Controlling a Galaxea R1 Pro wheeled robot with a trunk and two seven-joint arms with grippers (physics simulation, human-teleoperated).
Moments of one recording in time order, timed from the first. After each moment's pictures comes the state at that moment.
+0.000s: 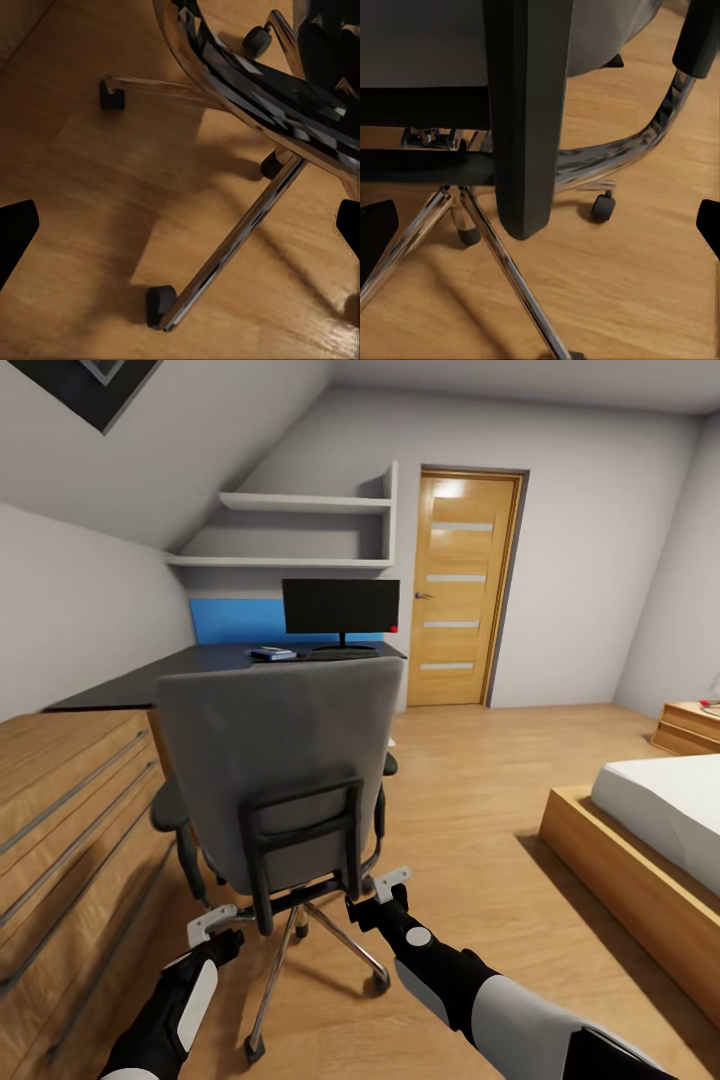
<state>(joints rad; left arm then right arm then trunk) -0.44 -0.07 0.27 -0.80 0.17 0.32 0.24 -0.75 0.13 1.01 -0.38 -0.64 -0.17 -0.13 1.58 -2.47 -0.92</state>
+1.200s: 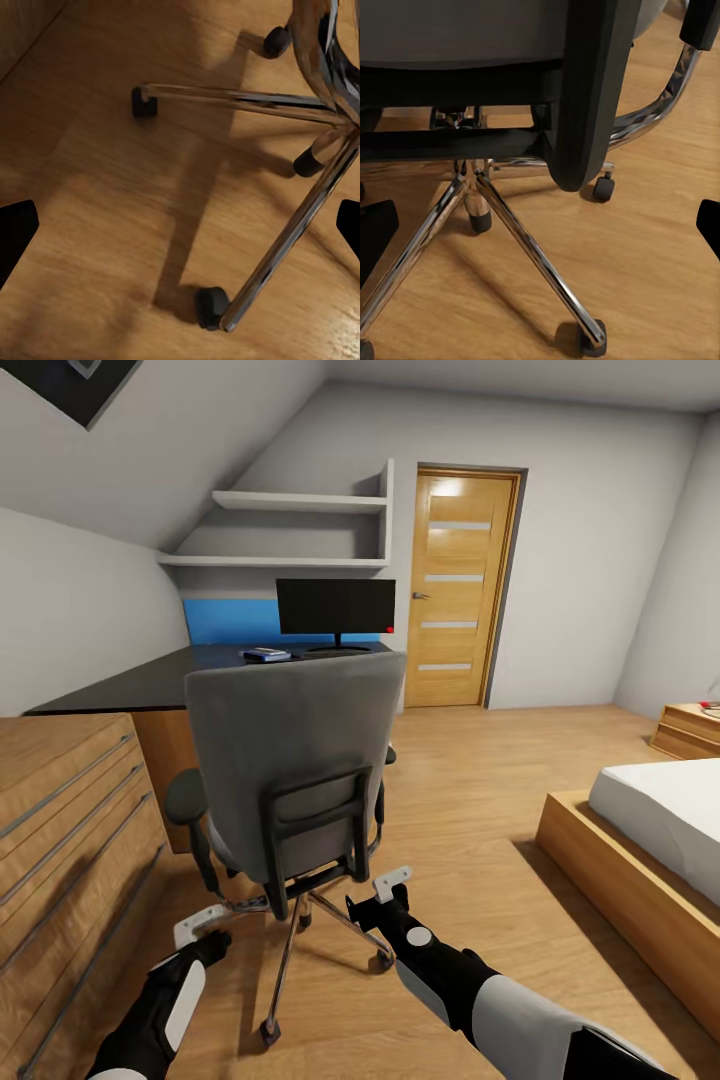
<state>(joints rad) -0.44 -0.04 0.28 -0.80 0.18 0.31 0.25 -0.75 0.13 1.01 -0.38 -0.64 -0.17 -0.13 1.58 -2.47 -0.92</state>
